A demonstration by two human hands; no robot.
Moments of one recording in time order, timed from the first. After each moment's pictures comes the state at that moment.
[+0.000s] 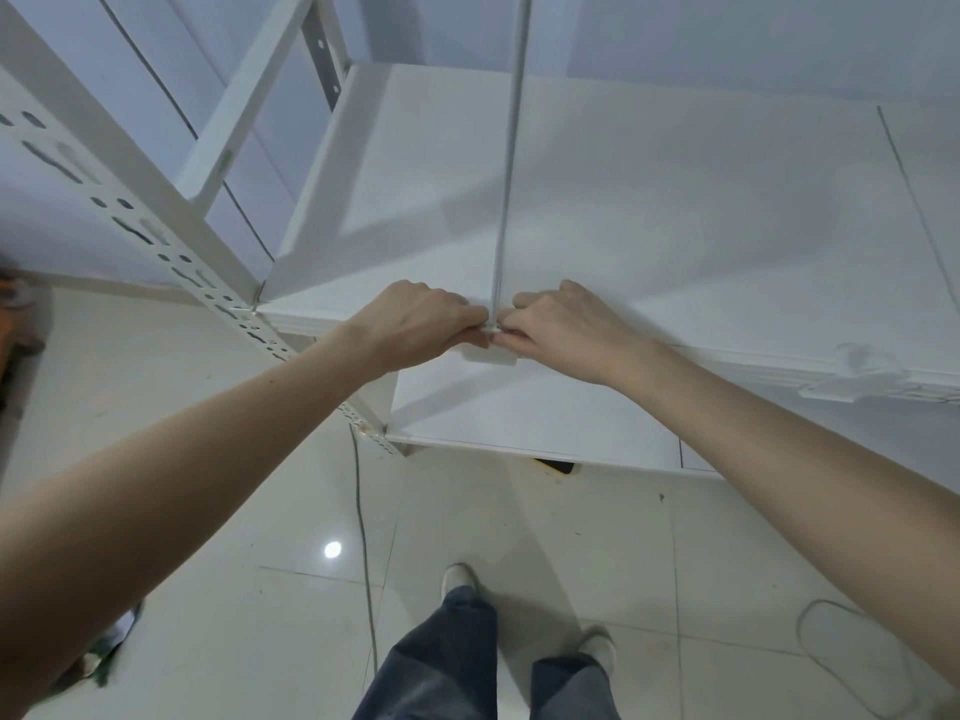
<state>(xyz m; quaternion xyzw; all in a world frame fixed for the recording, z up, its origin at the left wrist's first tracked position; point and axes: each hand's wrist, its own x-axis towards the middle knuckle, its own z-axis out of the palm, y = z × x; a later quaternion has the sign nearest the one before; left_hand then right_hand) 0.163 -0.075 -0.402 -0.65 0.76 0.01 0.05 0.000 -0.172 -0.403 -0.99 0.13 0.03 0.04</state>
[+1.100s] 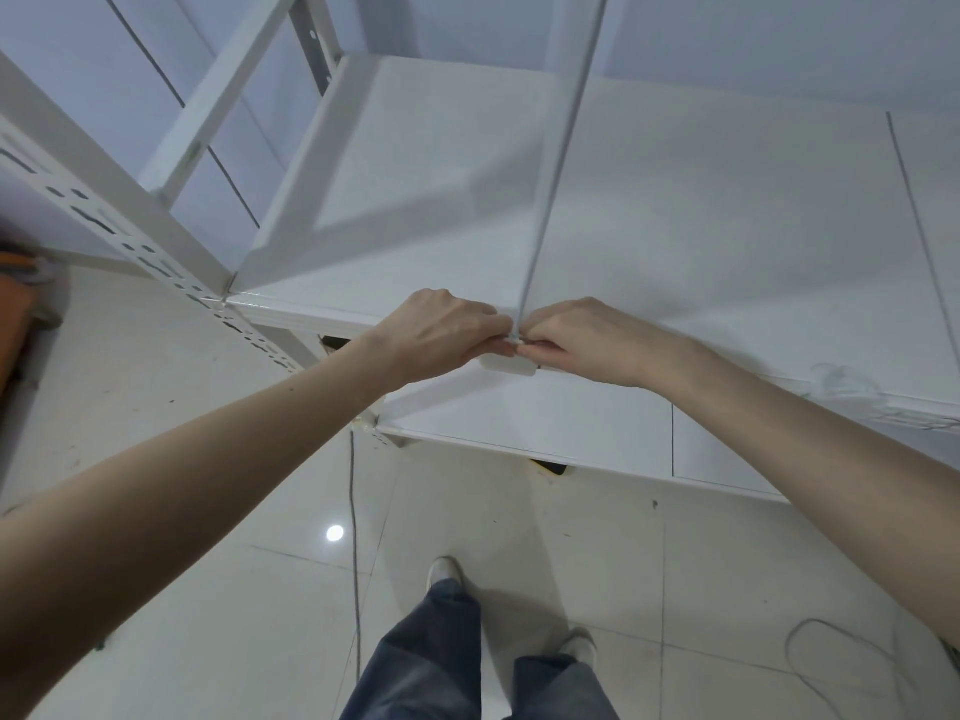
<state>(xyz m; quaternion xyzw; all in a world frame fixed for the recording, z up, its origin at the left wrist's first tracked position) 0.112 -0.098 -0.402 -0.65 0.76 0.02 0.03 -0.047 -0.210 -0.396 -0.97 0.10 0.10 0.19</state>
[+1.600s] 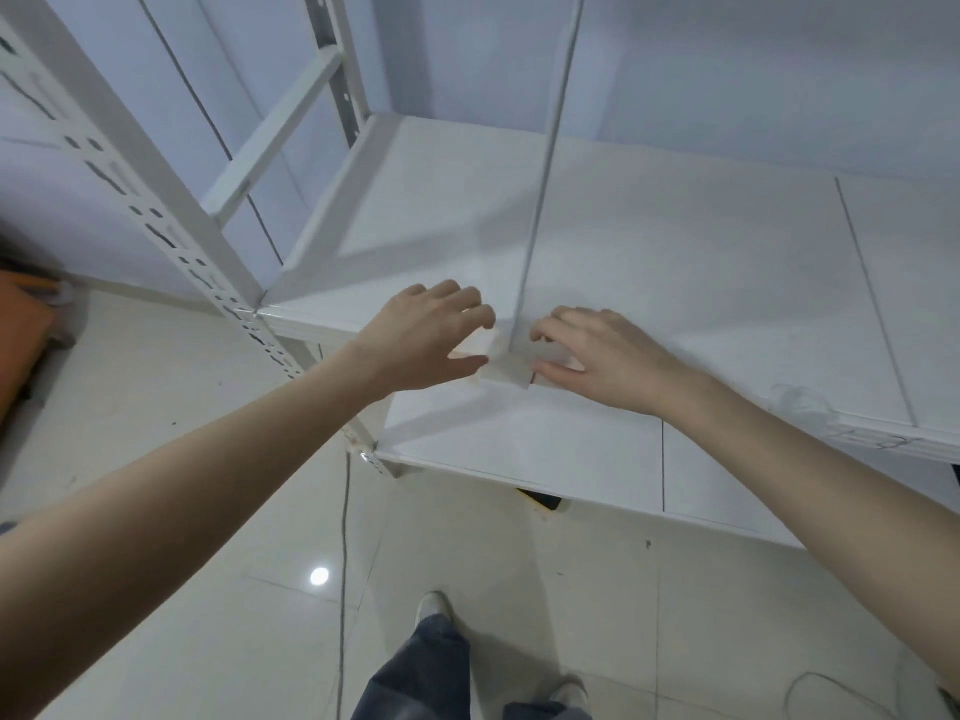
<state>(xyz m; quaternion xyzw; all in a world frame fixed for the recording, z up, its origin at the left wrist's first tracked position) 0.111 -0.067 -0.367 -0.68 0.73 -0.05 -0.02 -0.080 -0.191 -0.360 -0.98 0.15 0.01 0.11</state>
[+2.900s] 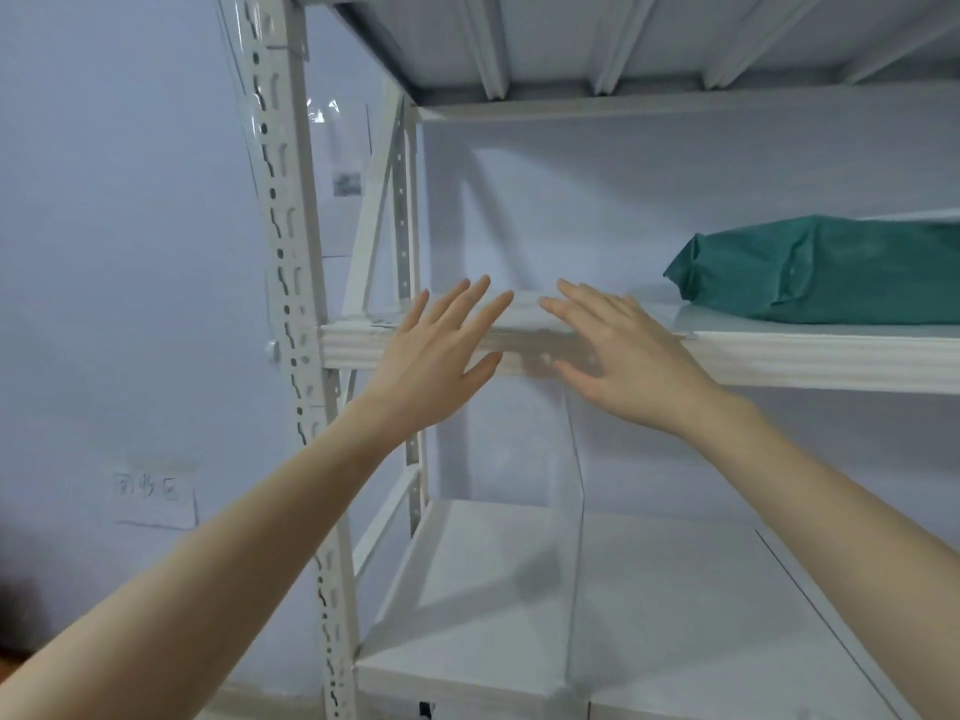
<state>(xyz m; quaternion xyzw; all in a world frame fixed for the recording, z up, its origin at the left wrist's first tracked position) 0.134 0.011 -0.018 -0.67 0.62 -0.36 -0.17 -0.052 -0.088 -0.001 -0.92 0.22 -0.29 -0.11</state>
